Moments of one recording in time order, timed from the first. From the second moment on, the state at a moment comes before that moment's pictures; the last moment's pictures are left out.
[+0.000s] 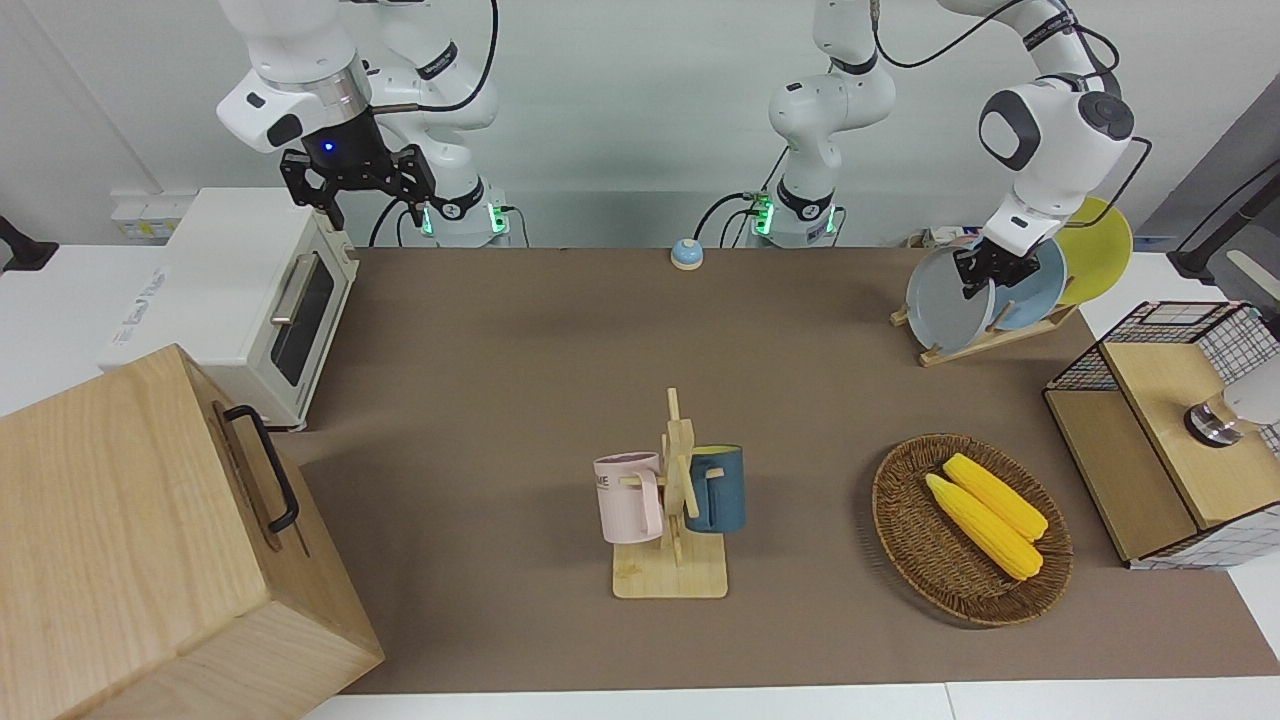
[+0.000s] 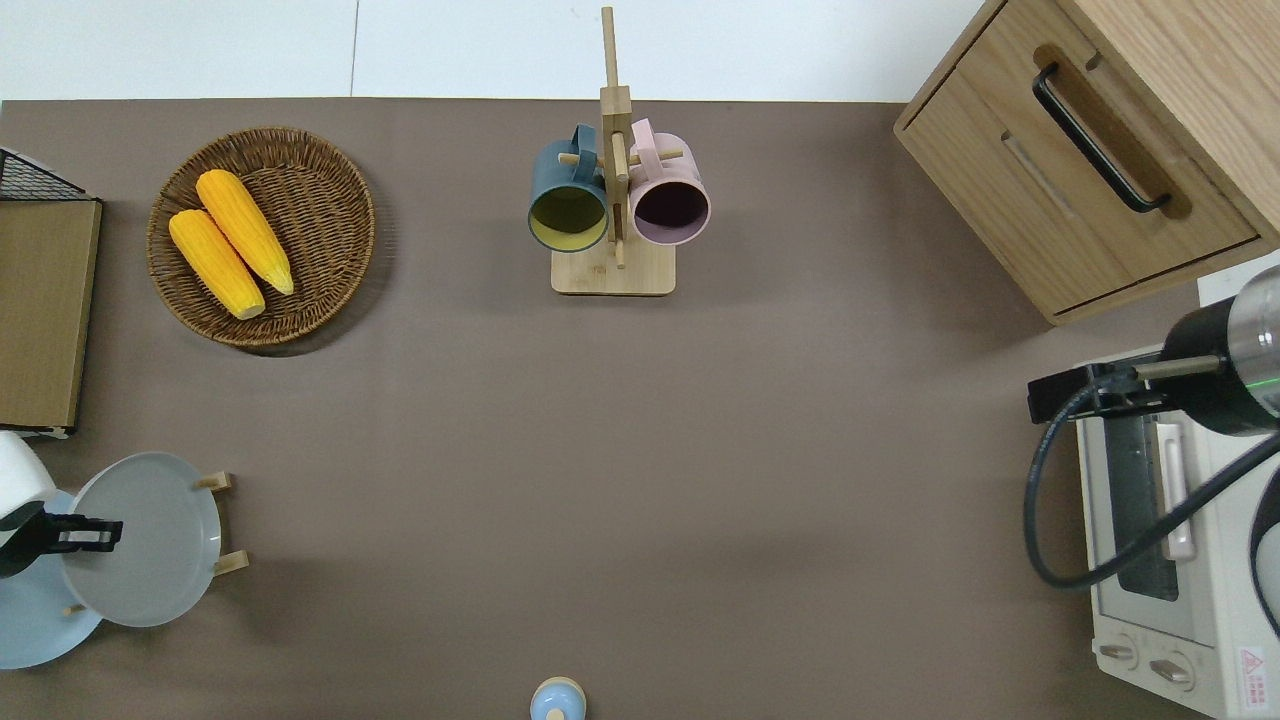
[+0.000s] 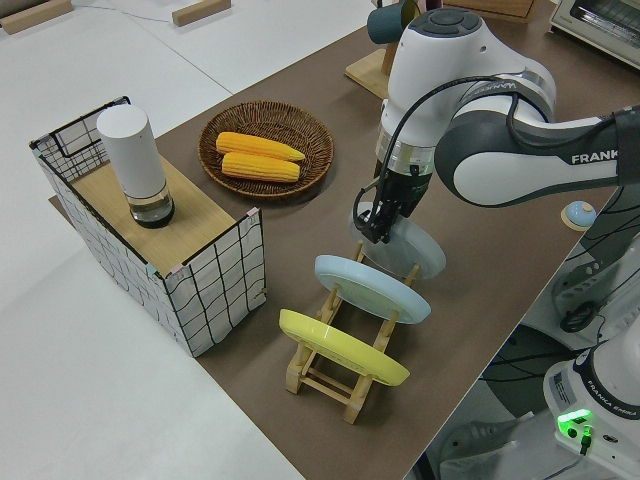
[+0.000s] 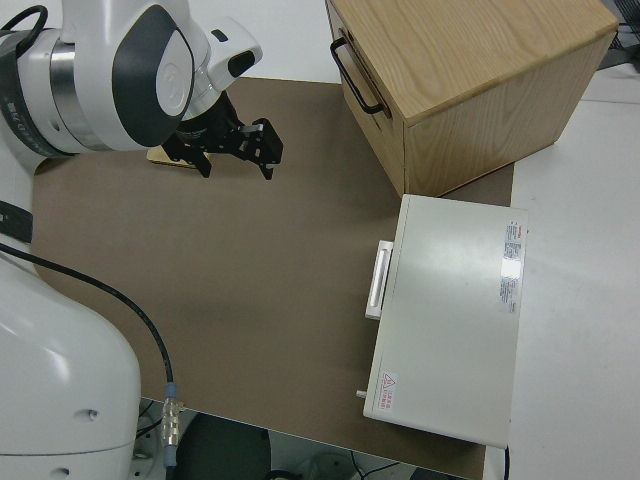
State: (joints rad) left arm 0.23 -0.25 0.07 -2.34 0.06 2.05 0.39; right arm -0.08 -0.02 0.19 -1.50 0.00 1.41 0.06
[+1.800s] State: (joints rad) left arm 0.23 -0.28 -0.01 -2.03 -0.01 1.72 0.30; right arm -0.08 -0.02 0.19 -1.50 0.00 1.41 0.06
